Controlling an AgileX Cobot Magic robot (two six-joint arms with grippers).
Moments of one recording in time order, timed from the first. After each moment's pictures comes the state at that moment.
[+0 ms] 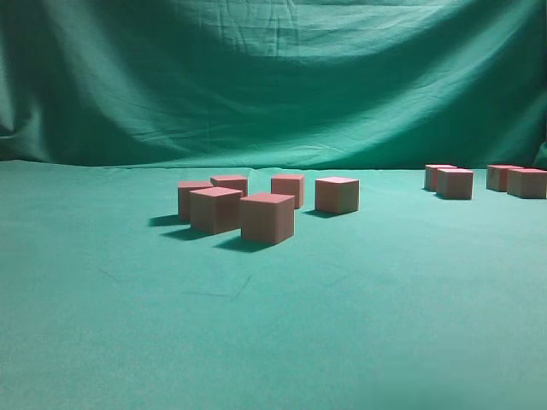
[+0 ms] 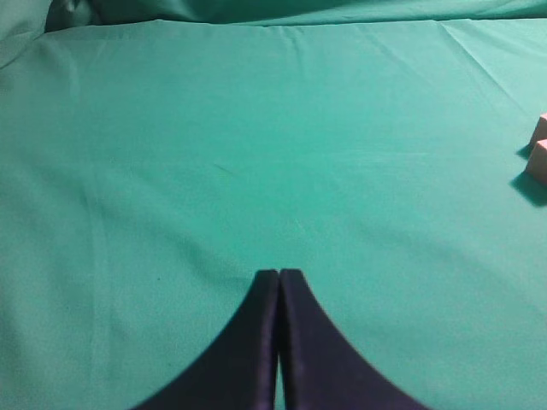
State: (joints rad) left arm -0.01 -0.01 0.02 0.02 0.35 0.01; right arm 0.48 1.44 -1.46 -0.44 1.21 0.22
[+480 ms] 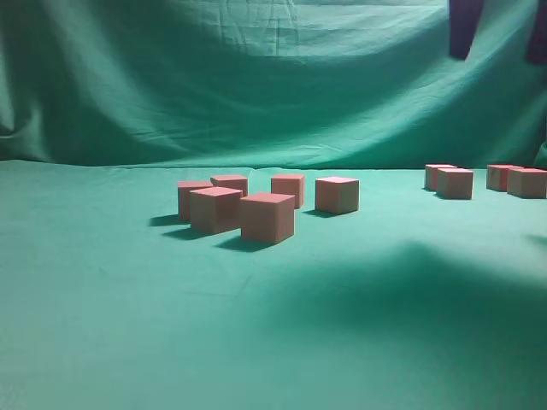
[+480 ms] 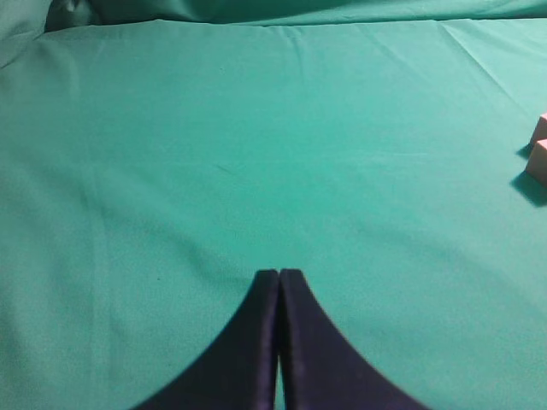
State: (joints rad) left arm -0.01 -0.01 0.02 0.02 0.35 0.01; right arm 0.23 1.71 -1.42 0.02 1.01 0.10
